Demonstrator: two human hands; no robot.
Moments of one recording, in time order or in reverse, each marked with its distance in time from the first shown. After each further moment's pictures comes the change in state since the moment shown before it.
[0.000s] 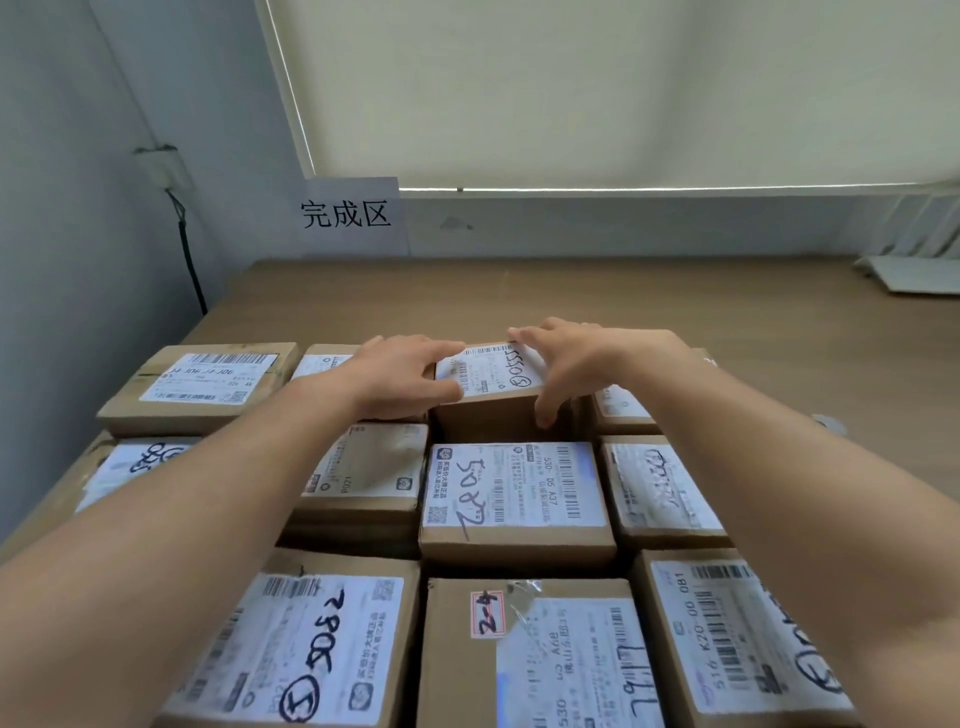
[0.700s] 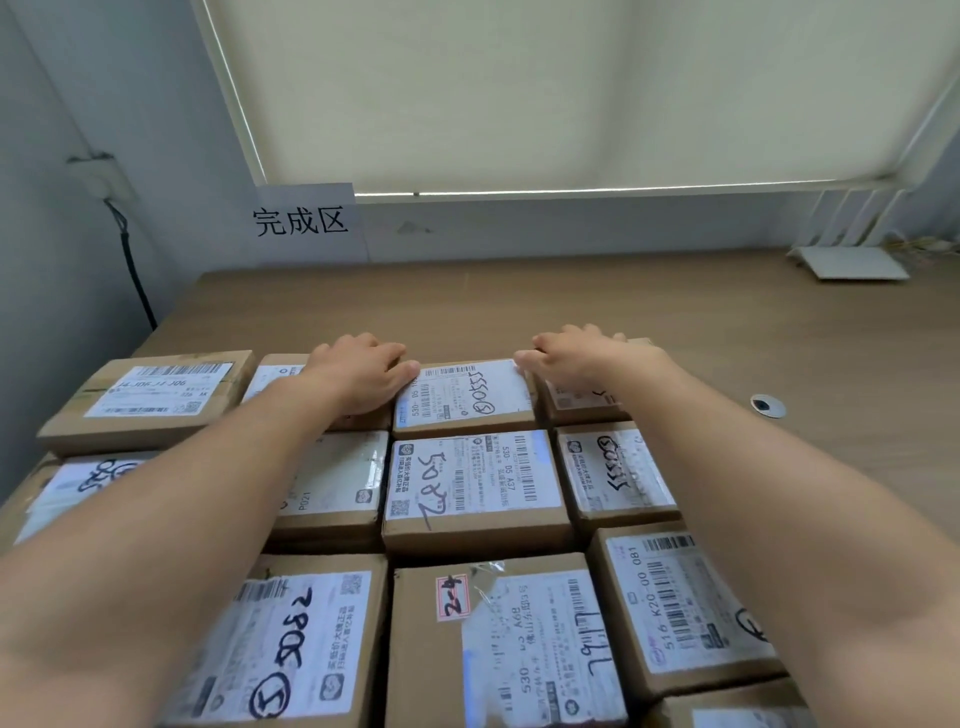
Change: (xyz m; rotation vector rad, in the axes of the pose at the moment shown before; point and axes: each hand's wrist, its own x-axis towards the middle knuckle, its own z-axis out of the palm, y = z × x) left_hand 0.020 -0.009 0.015 0.148 0.037 -0.147; right_hand -0.030 0.022 0.014 0.065 0.060 0.284
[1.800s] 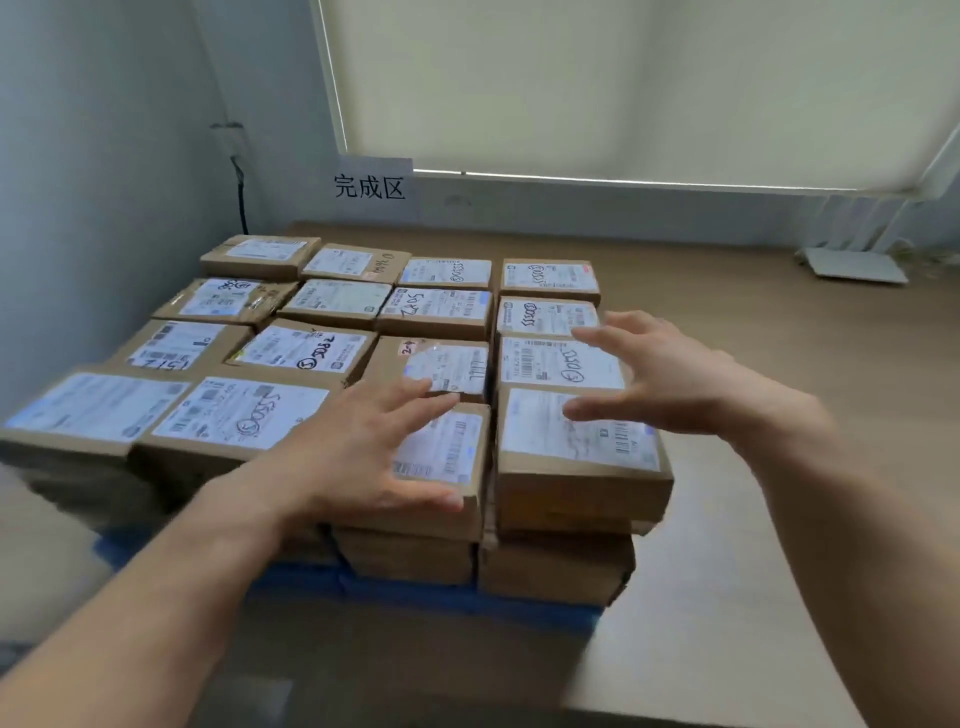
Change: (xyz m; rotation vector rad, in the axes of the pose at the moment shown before) left_hand -0.353 0.150 0.023 -0.151 -0.028 0.154; right_hand -0.308 0.104 0.035 0.128 0.153 -0.328
